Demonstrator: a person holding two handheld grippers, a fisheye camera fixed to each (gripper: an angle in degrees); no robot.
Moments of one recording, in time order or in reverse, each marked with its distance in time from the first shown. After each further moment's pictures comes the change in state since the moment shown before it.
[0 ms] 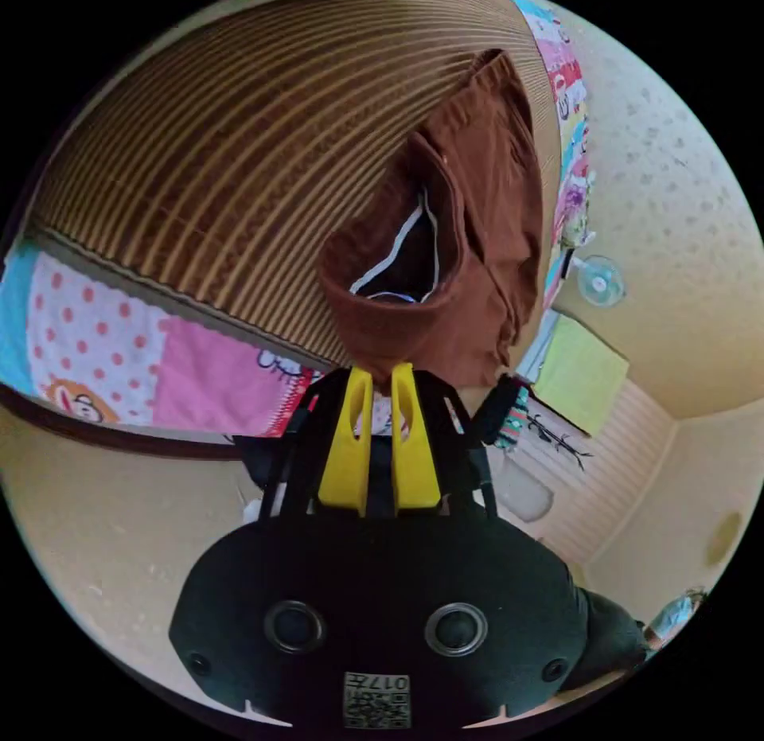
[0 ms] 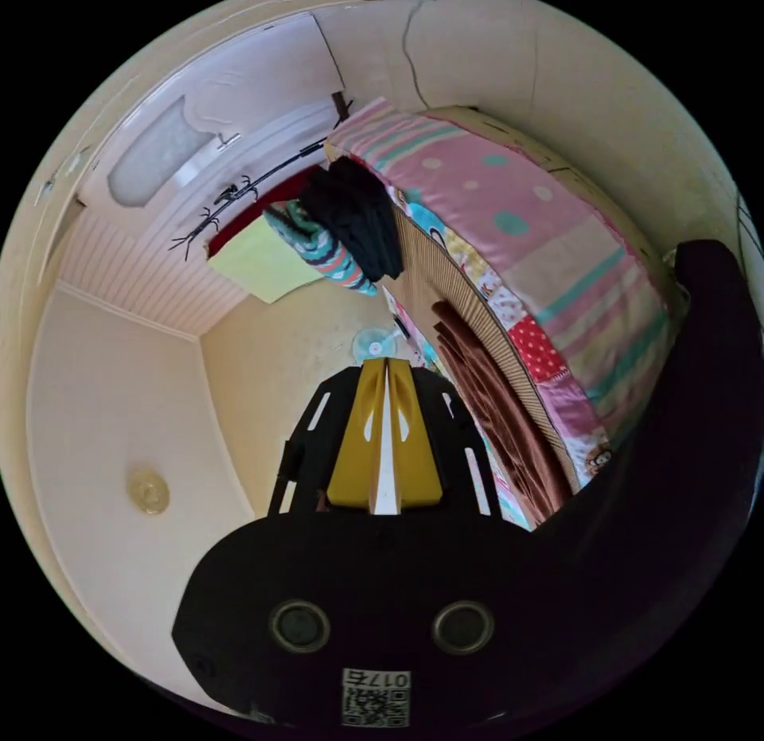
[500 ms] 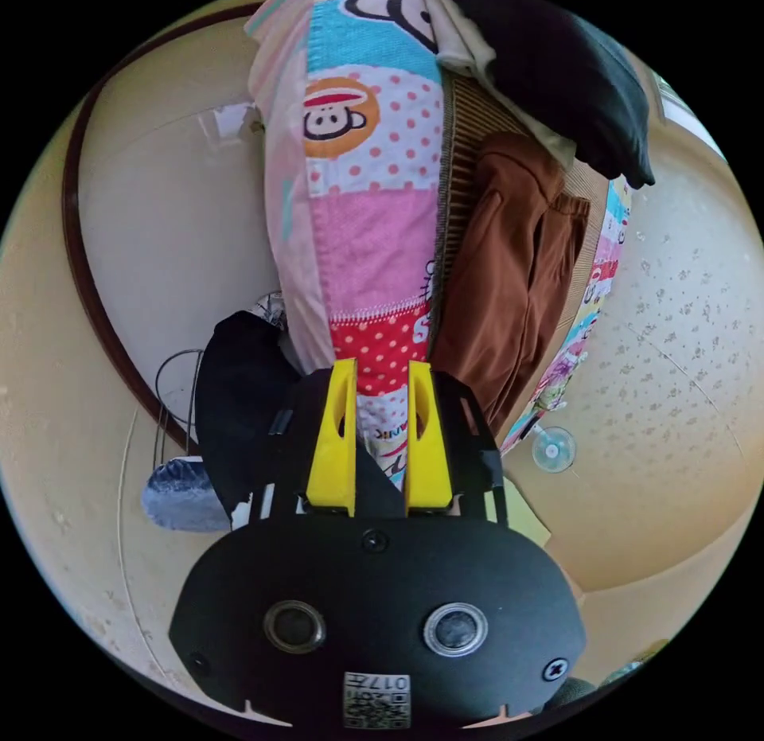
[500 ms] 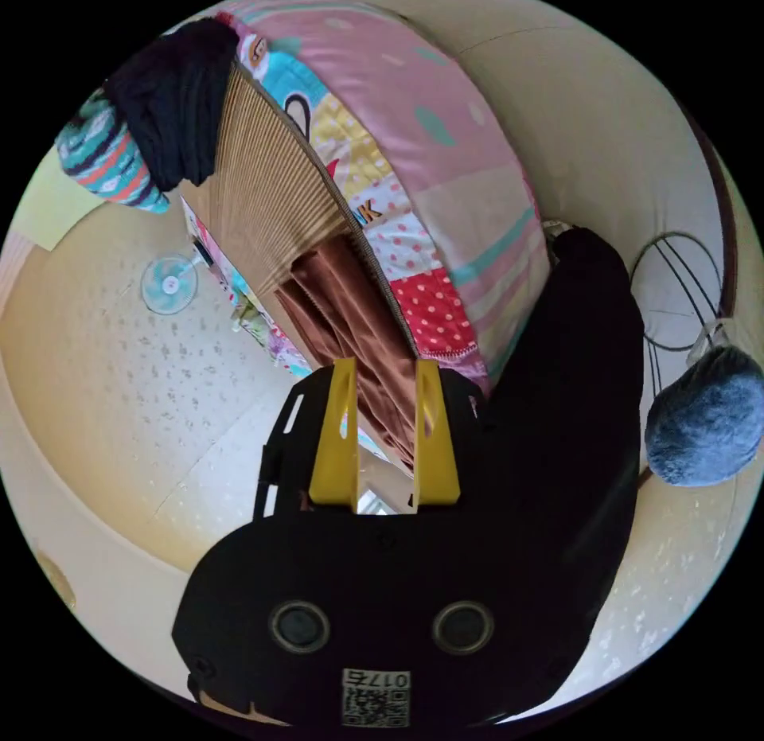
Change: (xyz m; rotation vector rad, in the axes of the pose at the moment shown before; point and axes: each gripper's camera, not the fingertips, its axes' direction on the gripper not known) left arm -0.030 0.246 0.007 0.439 0.230 -0.526; right arm -0.097 -0.046 0.182 -0.326 0.820 0.111
